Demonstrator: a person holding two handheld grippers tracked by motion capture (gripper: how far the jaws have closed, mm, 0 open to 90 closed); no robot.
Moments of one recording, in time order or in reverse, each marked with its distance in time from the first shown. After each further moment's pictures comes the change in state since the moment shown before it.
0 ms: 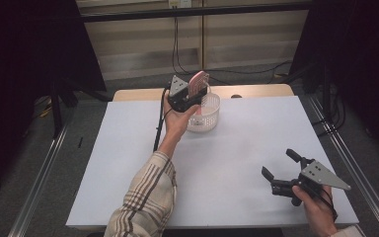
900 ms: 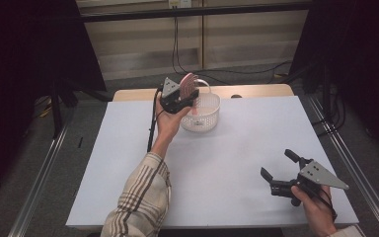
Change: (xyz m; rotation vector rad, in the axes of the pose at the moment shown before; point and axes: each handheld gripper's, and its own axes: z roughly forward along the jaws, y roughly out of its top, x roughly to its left) left arm 0.021 -0.007 -0.014 0.046 0.042 0.018; right arm 0.001 -0.001 0.002 0.013 0.013 -0.010
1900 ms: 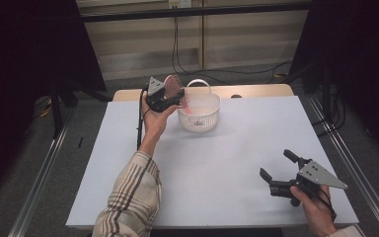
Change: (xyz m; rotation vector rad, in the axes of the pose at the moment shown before) left arm 0.037 -0.005 -0.018 0.027 0.080 -0.028; right arm 0.001 -0.001 0.001 0.007 0.006 -0.002
